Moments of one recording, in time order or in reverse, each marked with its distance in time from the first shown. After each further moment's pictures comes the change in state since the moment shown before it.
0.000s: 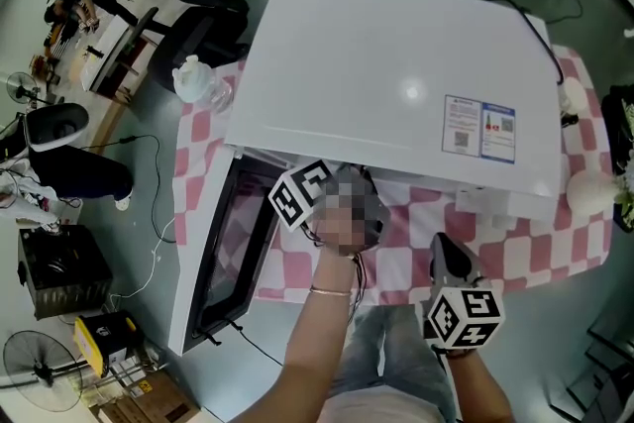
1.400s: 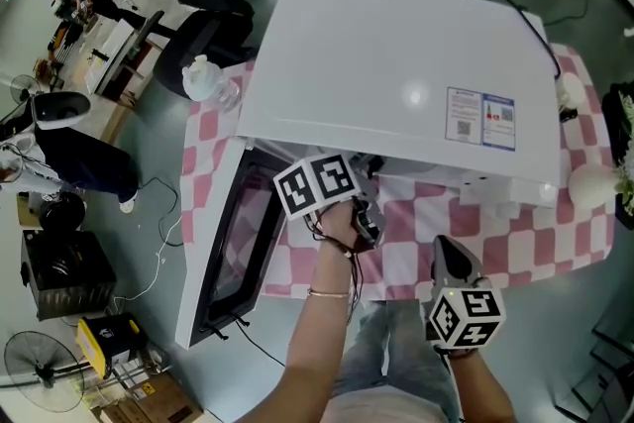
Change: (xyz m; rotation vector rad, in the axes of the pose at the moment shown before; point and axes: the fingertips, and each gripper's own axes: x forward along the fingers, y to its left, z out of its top) left arm -0.016 0.004 -0.016 0.229 0.178 0.131; right arm -0.010 0.012 -0.014 -0.001 0.011 0.008
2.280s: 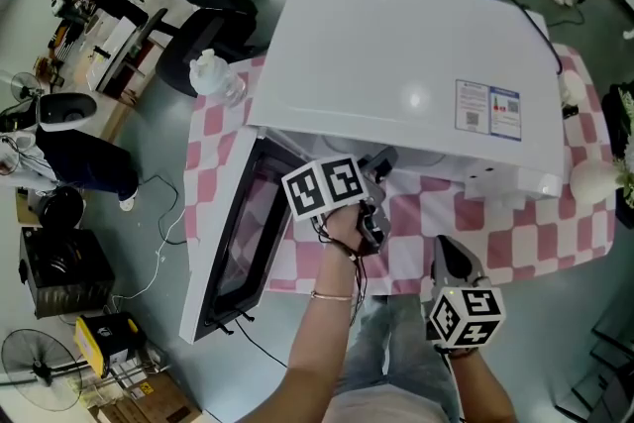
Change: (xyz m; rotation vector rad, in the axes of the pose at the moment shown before) left arm -0.013 0.001 -0.015 0.032 0.032 -0.008; right arm -0.006 0.015 -0.008 -0.009 0.001 0.002
